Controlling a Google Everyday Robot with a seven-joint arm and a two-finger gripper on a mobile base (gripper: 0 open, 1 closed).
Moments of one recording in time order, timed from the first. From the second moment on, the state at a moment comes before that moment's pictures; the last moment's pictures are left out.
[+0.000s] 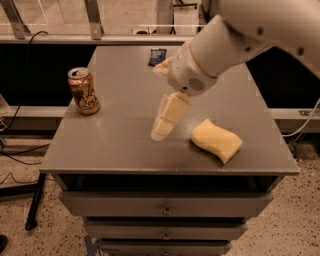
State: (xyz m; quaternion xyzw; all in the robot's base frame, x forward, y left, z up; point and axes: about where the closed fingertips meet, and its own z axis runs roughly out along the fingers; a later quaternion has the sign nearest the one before) arm 0.517 0.005 0.921 -0.68 0.65 0.15 0.30
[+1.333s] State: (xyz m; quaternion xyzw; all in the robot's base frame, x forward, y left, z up) arm 0.554 0.111 0.930 -0.66 0.60 0.22 0.39
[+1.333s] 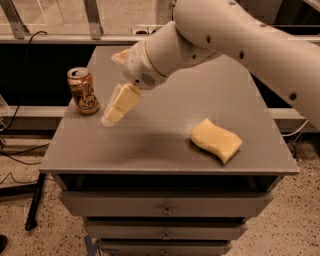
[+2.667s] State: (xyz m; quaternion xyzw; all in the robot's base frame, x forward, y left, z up) arm 0.605 0.205 0.884 -0.61 0.57 0.34 0.43
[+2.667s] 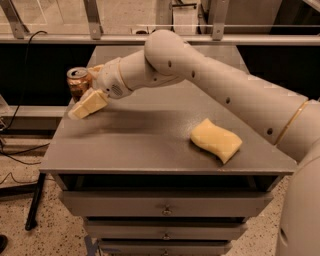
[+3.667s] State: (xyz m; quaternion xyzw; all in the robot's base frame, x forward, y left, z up) arm 0.630 0.196 0.905 -0.57 0.58 0.33 0.48
